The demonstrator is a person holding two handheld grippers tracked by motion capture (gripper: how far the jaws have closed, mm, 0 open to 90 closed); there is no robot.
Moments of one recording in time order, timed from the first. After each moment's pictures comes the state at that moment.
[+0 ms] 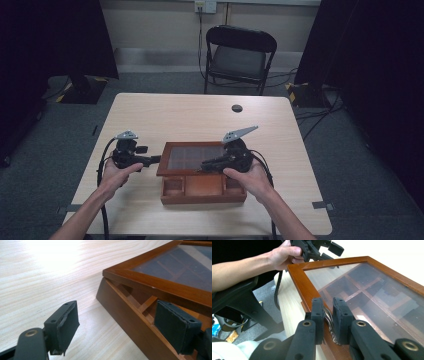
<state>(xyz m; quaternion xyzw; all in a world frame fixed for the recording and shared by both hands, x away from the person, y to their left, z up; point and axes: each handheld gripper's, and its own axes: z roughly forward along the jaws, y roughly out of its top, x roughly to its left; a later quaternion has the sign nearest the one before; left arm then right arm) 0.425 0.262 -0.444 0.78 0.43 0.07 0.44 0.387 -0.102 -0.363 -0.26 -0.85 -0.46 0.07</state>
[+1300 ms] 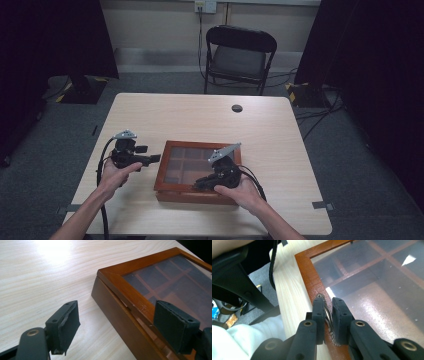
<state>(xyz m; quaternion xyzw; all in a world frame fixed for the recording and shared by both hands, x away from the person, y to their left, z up) 0.422 0.261 -0.440 0.78 0.43 0.07 0.45 0.371 -0.077 -0.413 -0.24 -0.88 -0.41 0.08</state>
